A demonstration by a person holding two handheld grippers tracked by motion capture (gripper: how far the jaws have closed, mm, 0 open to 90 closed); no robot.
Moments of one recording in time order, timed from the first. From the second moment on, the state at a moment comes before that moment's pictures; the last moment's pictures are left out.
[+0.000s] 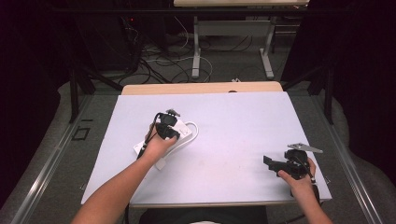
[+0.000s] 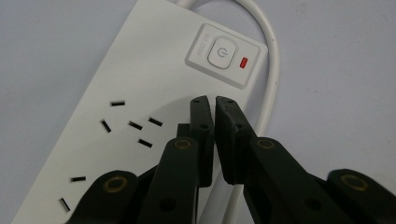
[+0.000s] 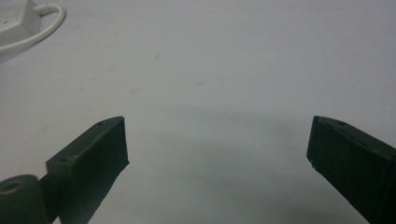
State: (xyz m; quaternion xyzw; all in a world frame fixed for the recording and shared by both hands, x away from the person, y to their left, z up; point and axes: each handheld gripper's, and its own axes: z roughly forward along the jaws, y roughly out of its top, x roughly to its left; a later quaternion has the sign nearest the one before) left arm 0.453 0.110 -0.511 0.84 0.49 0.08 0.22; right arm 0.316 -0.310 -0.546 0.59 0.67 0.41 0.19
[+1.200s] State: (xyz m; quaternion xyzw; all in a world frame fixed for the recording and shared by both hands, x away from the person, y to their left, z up) left arm 0.448 0.113 -0.488 0.84 0.46 0.14 0.26; right arm 0.315 -0.312 -0.546 0.59 0.67 0.41 0.19
